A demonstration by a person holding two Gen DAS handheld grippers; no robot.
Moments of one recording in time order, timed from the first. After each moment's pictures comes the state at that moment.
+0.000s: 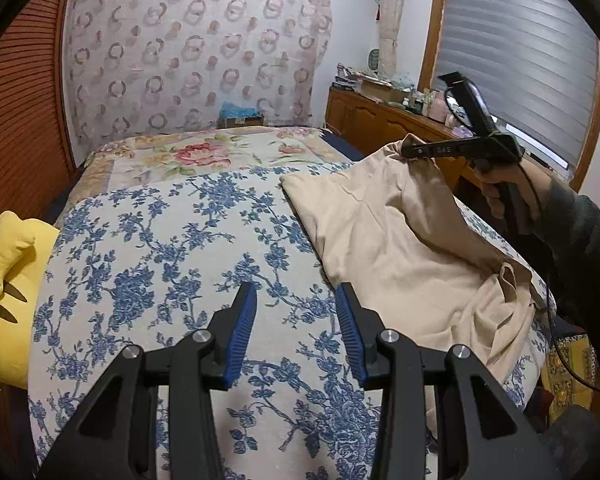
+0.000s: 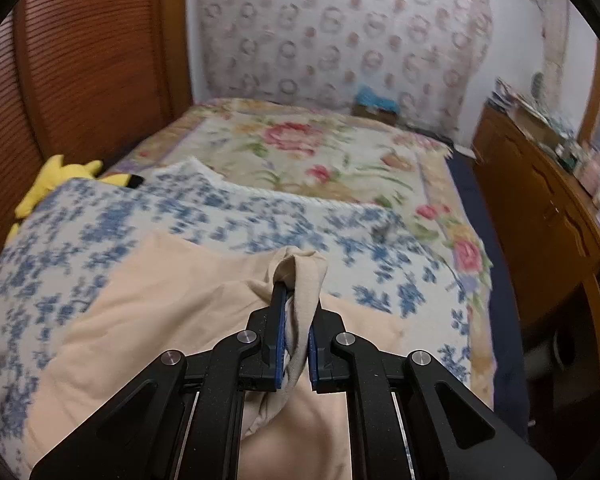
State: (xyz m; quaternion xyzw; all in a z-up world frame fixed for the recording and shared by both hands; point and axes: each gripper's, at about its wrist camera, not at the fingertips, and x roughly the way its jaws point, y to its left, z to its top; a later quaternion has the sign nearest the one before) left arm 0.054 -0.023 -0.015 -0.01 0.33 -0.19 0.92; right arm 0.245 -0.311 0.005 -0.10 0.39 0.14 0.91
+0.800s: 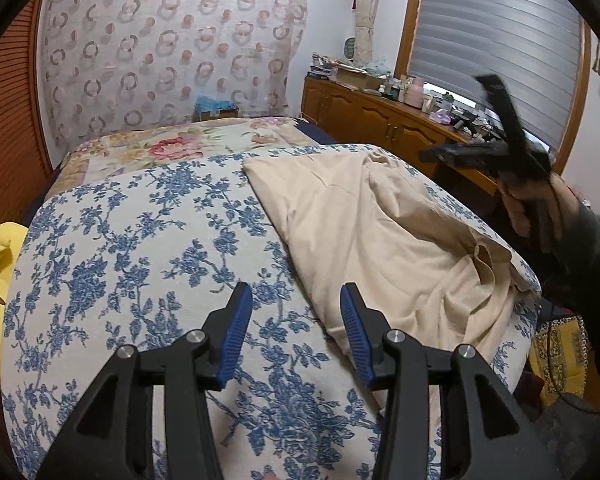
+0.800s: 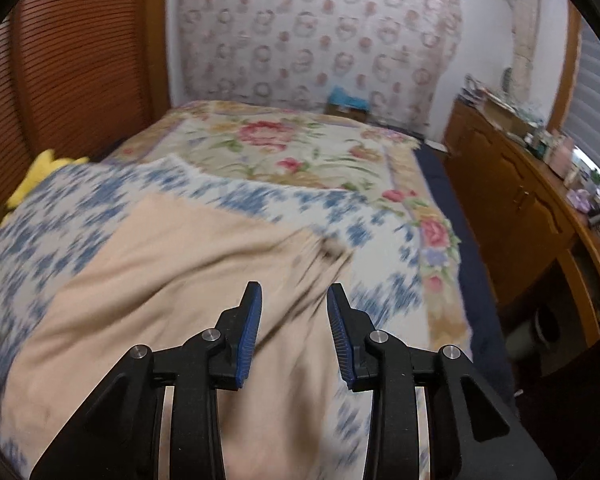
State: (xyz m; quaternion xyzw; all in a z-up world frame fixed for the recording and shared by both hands) left arm 0.042 -0.057 -0.023 0.00 0.34 -0.23 0.91; right arm 0.151 -0.350 0.006 -0.10 0.37 0.12 0.92
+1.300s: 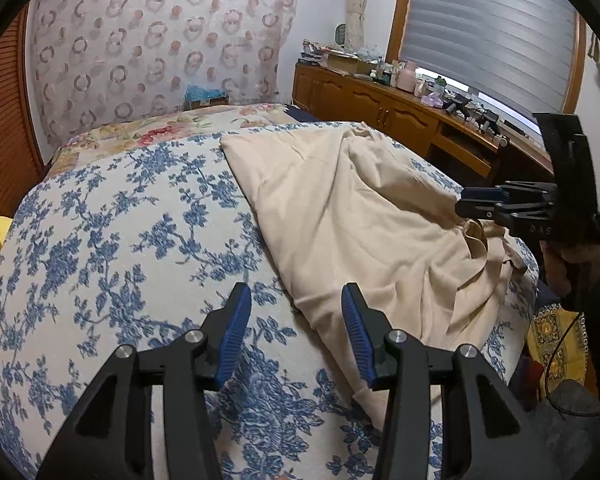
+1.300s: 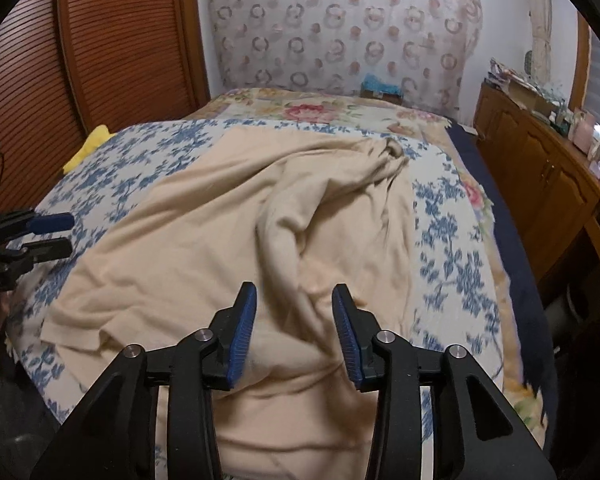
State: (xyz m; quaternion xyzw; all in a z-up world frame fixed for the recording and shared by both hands) left arm 0.028 -0.081 -0.041 0.01 0.36 -0.24 0.90; right arm 0.044 -0.336 -0.025 -0.06 0.39 0.17 0.90
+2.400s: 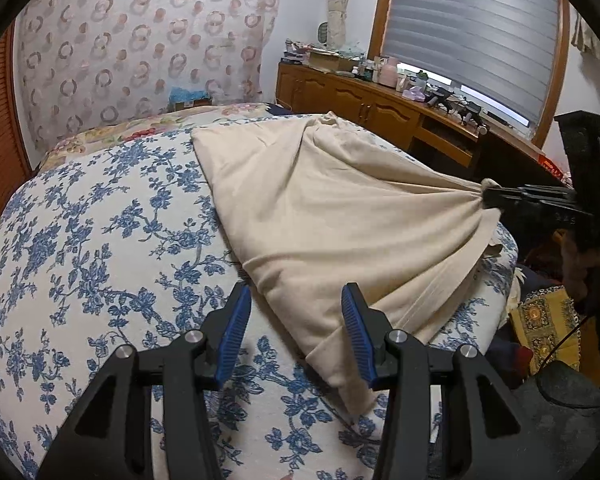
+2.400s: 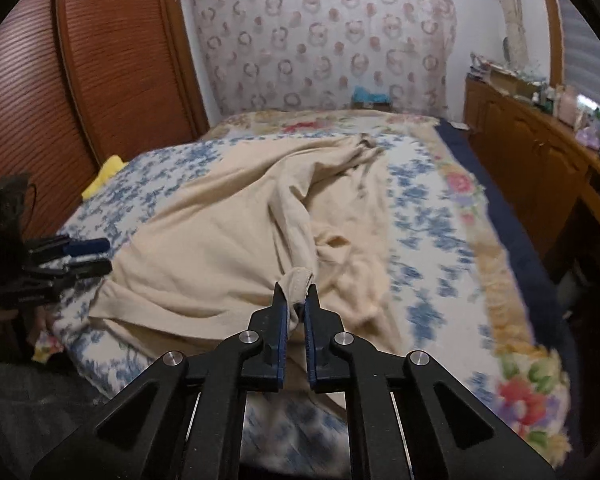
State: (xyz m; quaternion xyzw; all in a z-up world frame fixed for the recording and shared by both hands) left arm -0.004 -0.102 -0.042 0.02 0.36 -0.27 0.89; right arm -0.029 -0.375 -0.010 -0.01 0.36 0.16 0.92
